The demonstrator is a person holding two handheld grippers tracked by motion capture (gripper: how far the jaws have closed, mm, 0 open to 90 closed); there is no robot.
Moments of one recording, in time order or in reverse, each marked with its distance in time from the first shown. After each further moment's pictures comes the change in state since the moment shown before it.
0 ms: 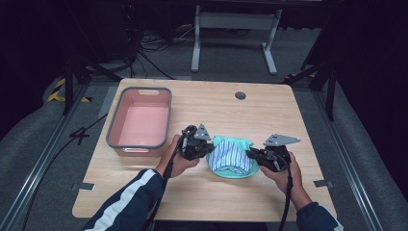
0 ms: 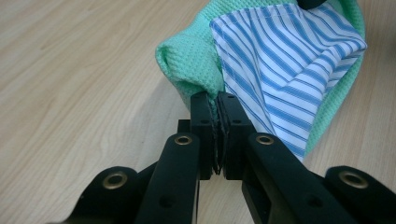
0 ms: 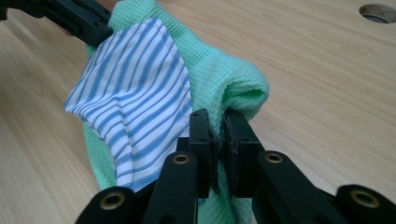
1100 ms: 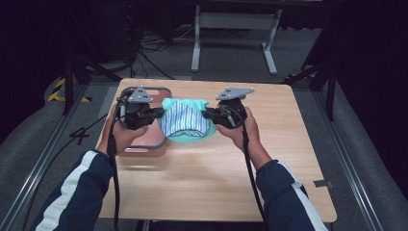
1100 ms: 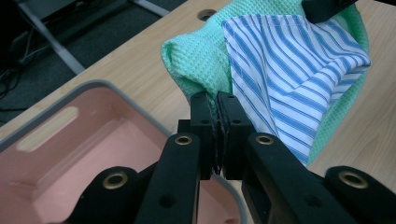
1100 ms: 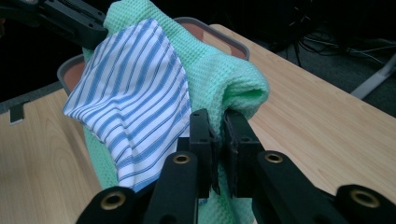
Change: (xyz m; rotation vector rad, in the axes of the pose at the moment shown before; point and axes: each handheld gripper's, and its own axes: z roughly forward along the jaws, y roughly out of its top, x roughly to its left) left arm 0.077 -0.010 -0.158 -0.092 0.261 -0.109; right arm 0.054 0.165 0.053 -0.103 0.105 -0.105
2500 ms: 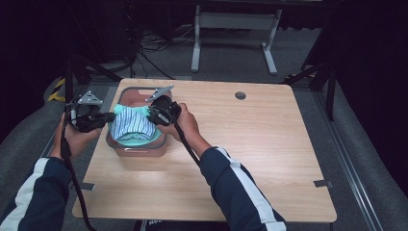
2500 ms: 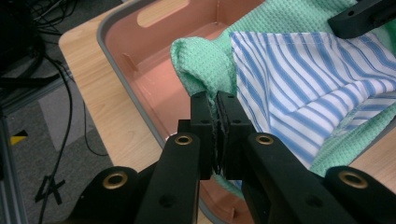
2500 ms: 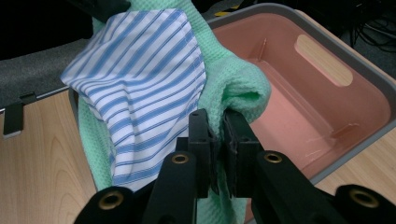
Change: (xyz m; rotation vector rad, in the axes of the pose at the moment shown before) left arm 0.084 -0.092 -0.033 0.147 0.142 -0.161; right arm 0.079 0.052 0.151 0.164 0.105 -0.129
